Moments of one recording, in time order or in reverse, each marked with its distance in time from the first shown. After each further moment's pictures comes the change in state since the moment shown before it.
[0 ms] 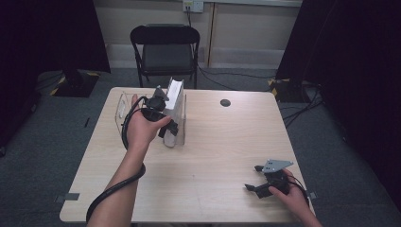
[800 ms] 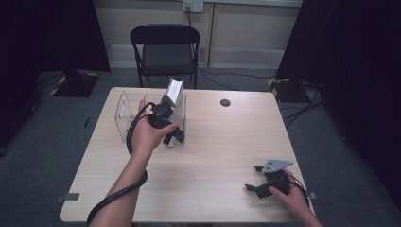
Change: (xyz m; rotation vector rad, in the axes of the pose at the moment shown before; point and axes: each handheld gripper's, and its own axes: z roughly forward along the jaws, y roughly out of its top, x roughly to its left) left arm -0.017 -0.009 0.013 0.014 -0.052 0.077; right arm 0.000 0.000 0.000 0.000 0.000 0.000
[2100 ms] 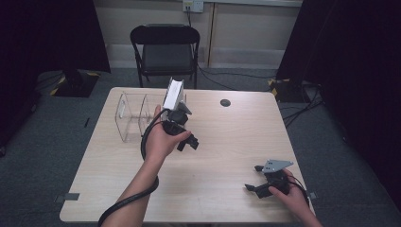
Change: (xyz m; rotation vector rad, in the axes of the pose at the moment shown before) left arm -0.035 0.002 0.025 0.003 -0.069 0.097; right arm 0.000 0.000 0.000 0.000 0.000 -0.001
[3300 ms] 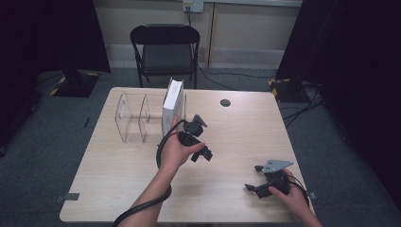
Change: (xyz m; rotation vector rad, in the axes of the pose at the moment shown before) left arm -0.027 -0.004 0.047 0.035 -0.080 0.058; right arm 0.000 0.000 0.000 0.000 0.000 -0.001
